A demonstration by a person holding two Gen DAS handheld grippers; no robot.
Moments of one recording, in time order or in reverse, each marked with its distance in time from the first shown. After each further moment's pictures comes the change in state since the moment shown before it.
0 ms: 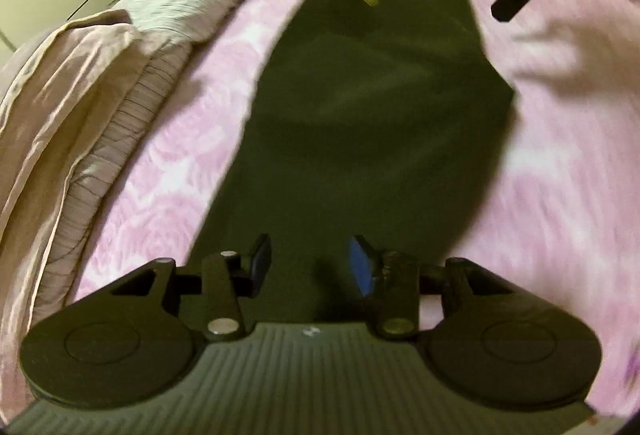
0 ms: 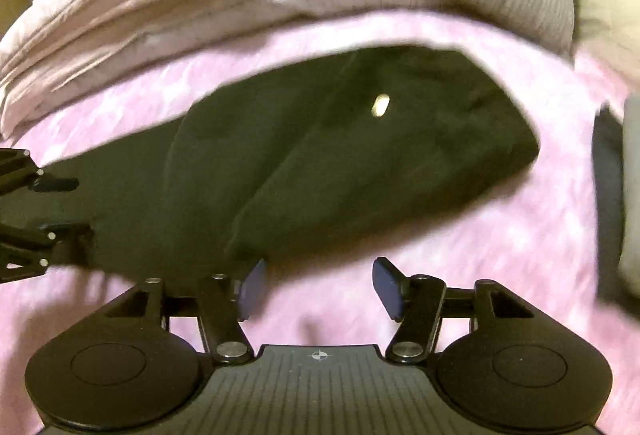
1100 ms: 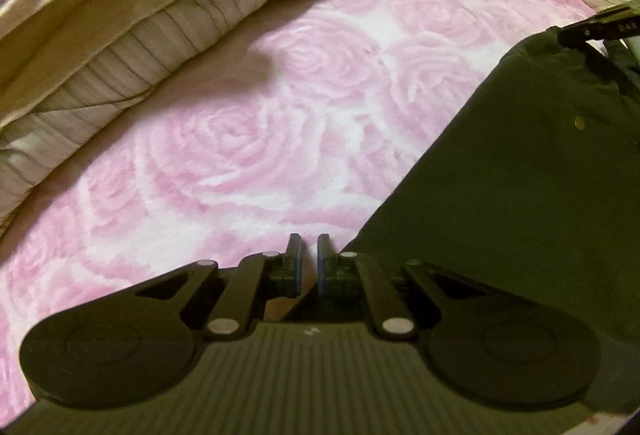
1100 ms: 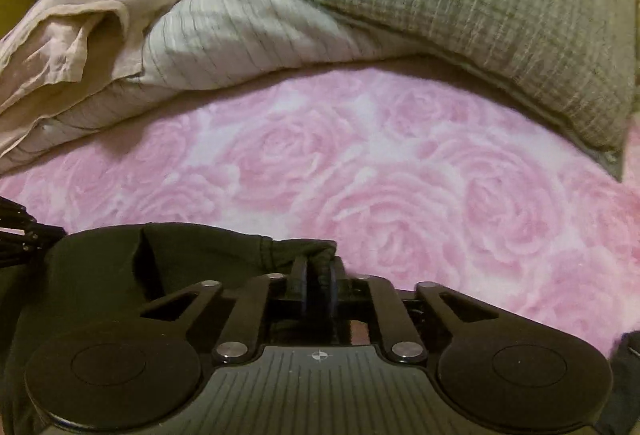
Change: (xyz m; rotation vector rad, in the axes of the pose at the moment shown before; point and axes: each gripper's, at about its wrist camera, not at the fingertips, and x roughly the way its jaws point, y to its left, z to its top) left arm 0.162 0.119 0.079 -0.461 0.117 -0.092; right arm 0.145 -0.186 0.185 -0.060 -0.011 0.084
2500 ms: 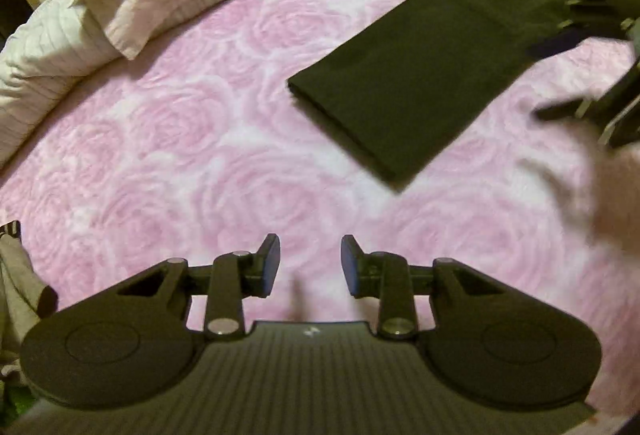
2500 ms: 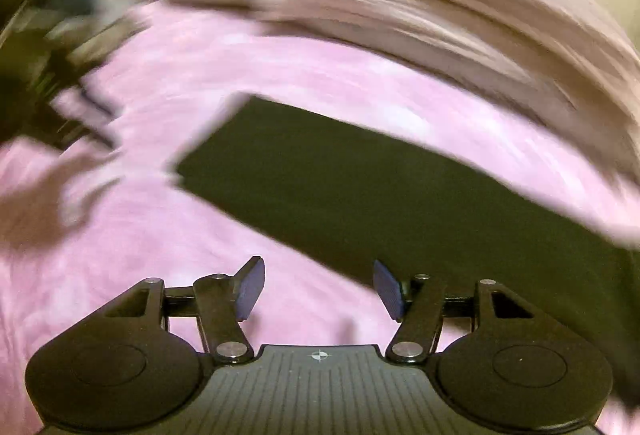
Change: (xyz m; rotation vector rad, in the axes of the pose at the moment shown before) left arm -0.317 0.249 -0.462 -0.024 0.042 0.165; right arm -0.029 0.706 -0.229 -0.598 -0.037 0.143
